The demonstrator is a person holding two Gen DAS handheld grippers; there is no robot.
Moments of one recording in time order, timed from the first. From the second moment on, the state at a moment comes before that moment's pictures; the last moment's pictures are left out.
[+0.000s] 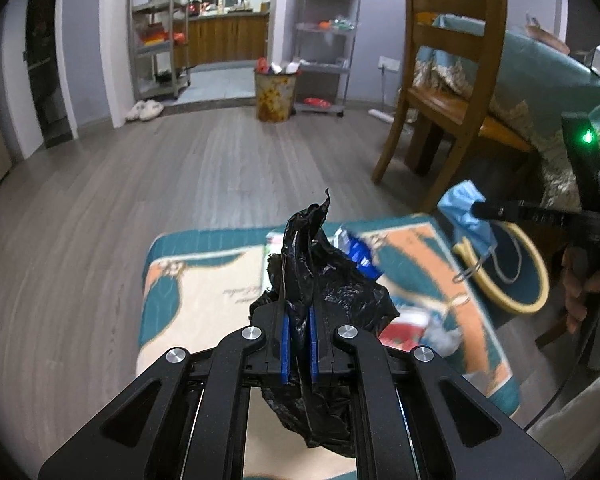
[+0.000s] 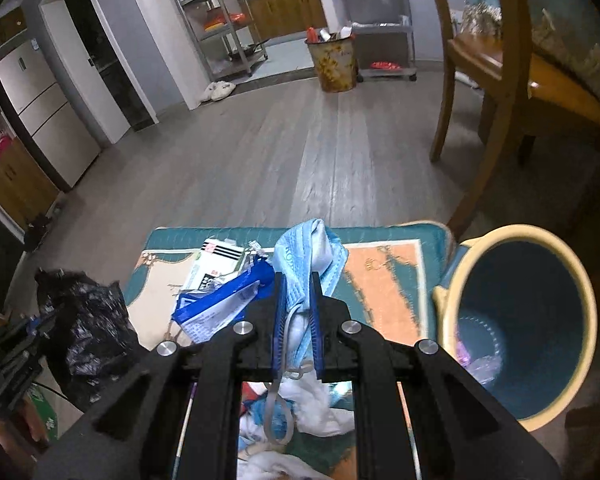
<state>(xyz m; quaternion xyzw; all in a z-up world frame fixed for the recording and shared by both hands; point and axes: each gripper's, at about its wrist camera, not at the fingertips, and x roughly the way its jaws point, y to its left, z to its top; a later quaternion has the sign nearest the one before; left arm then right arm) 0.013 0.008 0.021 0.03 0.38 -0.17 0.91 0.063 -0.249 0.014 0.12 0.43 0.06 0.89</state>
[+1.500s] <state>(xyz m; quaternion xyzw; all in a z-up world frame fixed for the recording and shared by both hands) 0.046 -0.289 -0.036 0.03 0.40 -0.36 0.84 0.020 -0.505 -0.090 0.20 0.48 -0.11 0.84</state>
